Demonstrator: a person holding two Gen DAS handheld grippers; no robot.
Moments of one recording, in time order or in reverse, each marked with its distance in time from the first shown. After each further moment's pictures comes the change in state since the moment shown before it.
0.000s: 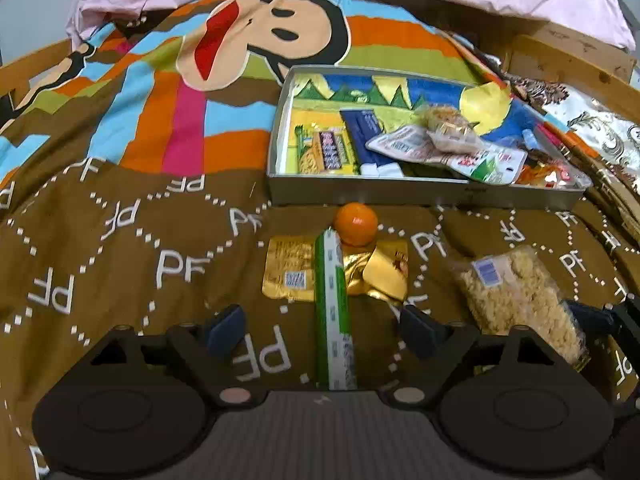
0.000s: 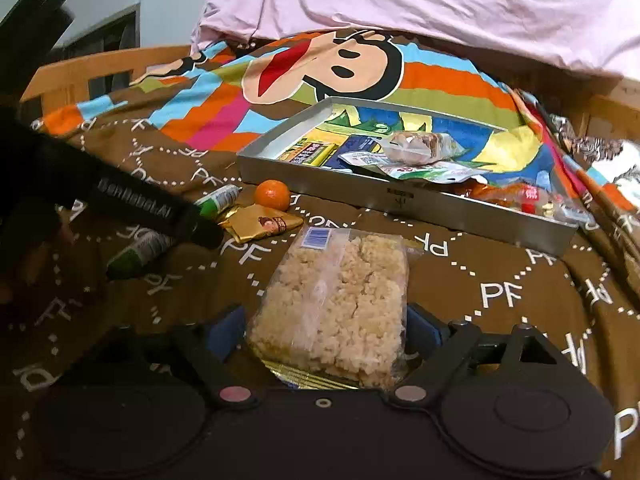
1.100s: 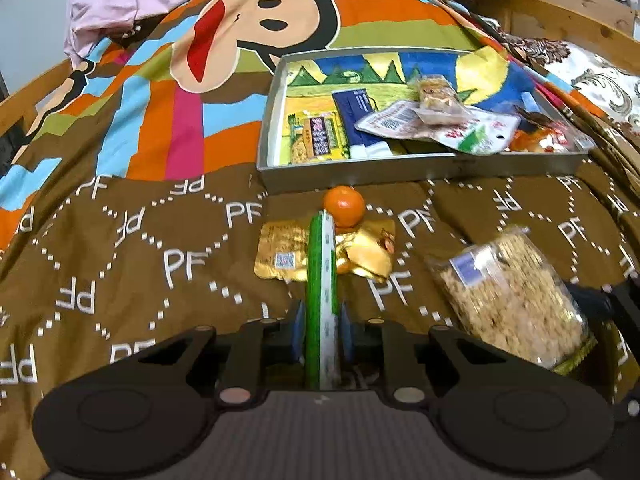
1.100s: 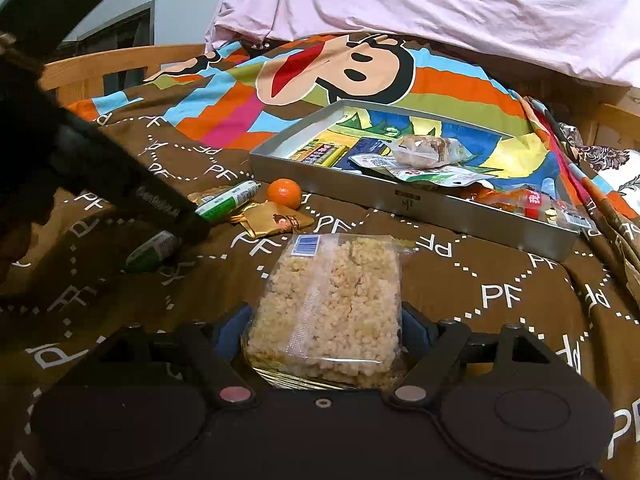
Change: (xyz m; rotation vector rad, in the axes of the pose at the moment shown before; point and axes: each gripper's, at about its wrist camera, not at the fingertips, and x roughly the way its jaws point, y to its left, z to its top) left arm -0.016 -0.036 0.005 0.087 0.082 0.099; right arm -0.011 0.004 -0.002 -0.048 0.001 0.019
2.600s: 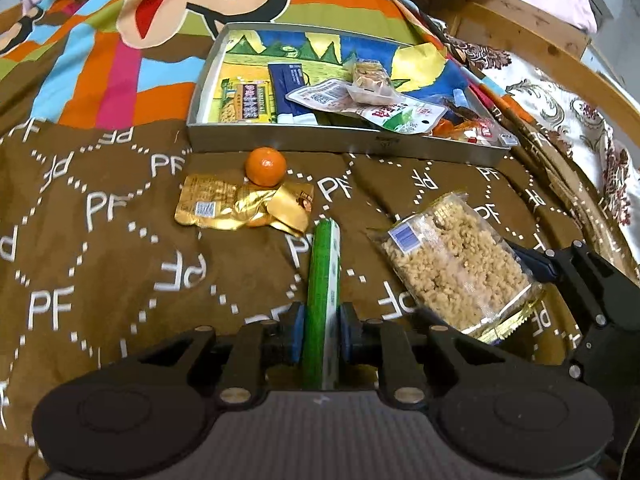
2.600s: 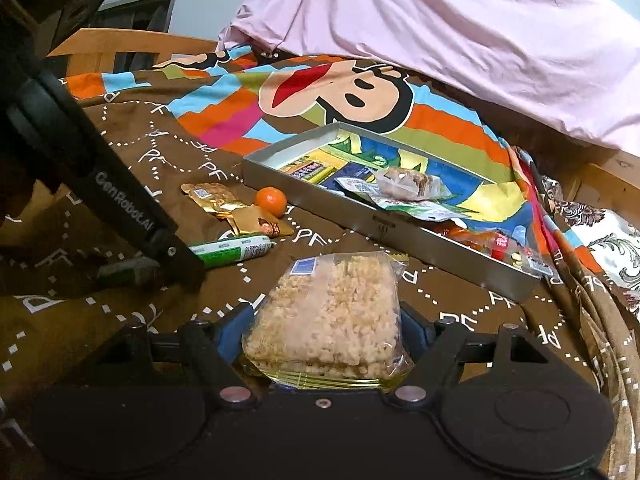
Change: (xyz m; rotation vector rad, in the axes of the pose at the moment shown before) left arm 0.000 0.007 -0.016 -0.053 0.056 -0.295; right arm -0.017 0.008 -0.005 -0.156 -0.058 -0.092
